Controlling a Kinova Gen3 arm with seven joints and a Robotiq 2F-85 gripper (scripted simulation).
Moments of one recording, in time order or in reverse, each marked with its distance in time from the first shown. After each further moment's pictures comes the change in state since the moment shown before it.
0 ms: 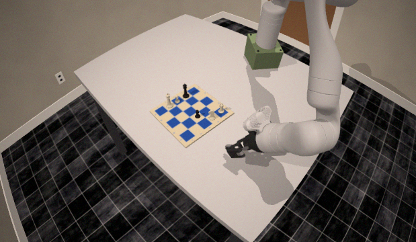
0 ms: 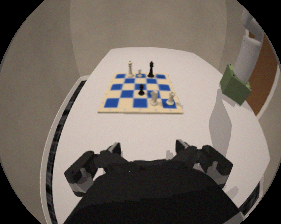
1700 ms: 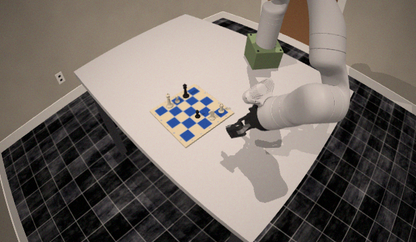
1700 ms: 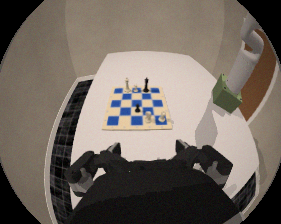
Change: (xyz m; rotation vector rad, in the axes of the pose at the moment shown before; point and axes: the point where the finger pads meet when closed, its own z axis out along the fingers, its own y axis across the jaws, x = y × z) arm 0.058 0.010 -0.054 -0.029 -0.041 0.018
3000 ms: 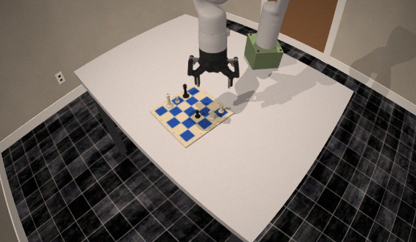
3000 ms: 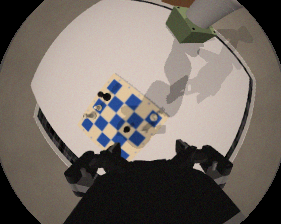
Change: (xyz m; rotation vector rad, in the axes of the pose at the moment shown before) arm 0.121 0.020 0.062 -0.235 -0.696 0.799
